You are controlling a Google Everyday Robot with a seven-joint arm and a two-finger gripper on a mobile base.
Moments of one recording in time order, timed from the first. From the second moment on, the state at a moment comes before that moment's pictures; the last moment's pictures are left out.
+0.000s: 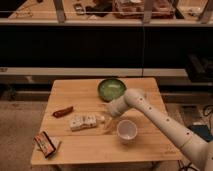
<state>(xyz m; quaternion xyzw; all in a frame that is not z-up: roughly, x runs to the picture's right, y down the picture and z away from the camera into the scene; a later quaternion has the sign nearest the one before) -0.011 0.157 0.849 -0.27 -0.36 0.02 0.89</state>
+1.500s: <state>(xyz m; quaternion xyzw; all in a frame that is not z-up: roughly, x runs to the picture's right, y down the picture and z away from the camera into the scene) -0.011 0.167 0.849 -0.29 -0.40 -0.01 0.87</state>
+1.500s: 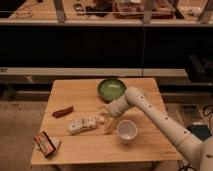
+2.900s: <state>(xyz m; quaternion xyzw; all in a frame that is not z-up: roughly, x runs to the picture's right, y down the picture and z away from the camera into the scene) -0.008 0.160 0.850 -0.30 -0.39 -0.04 0.87</state>
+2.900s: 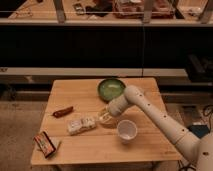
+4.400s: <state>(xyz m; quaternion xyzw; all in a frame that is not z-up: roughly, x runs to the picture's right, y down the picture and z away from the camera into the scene) -0.018 0.048 0.734 -0.26 -0.33 -0.26 0.87</state>
